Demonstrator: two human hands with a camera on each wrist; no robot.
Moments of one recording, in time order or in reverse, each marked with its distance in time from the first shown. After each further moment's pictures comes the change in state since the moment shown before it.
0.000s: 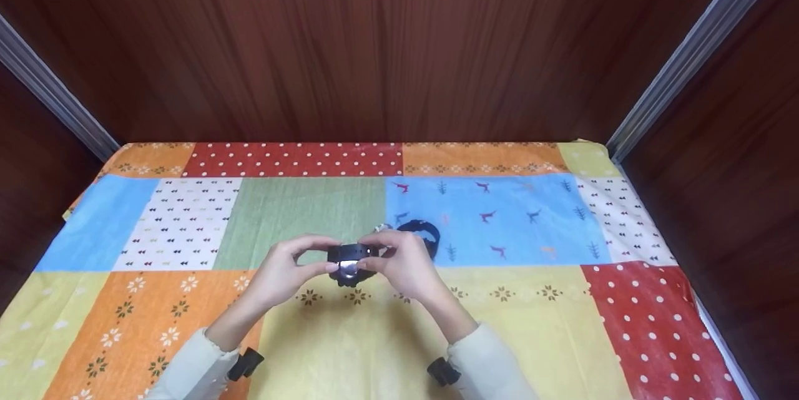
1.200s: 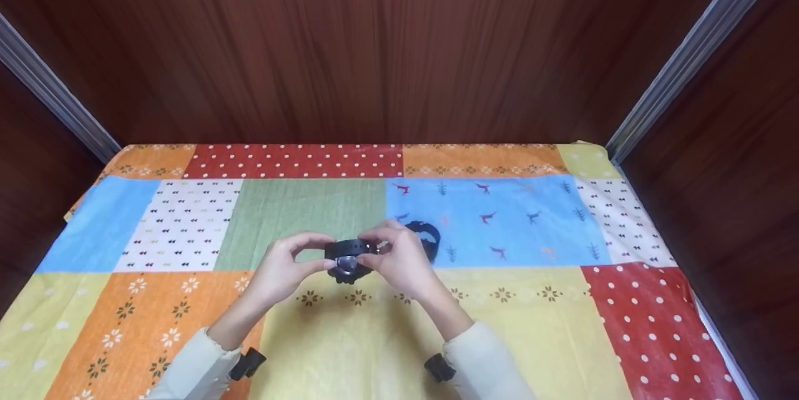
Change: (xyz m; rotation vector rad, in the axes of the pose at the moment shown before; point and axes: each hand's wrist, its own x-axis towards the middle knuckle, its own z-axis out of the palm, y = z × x) left_hand 0.002 -0.001 -0.001 0.001 0.068 -0.020; right_hand 0.006 -0.003 0.003 -0.076 0.037 -0.050
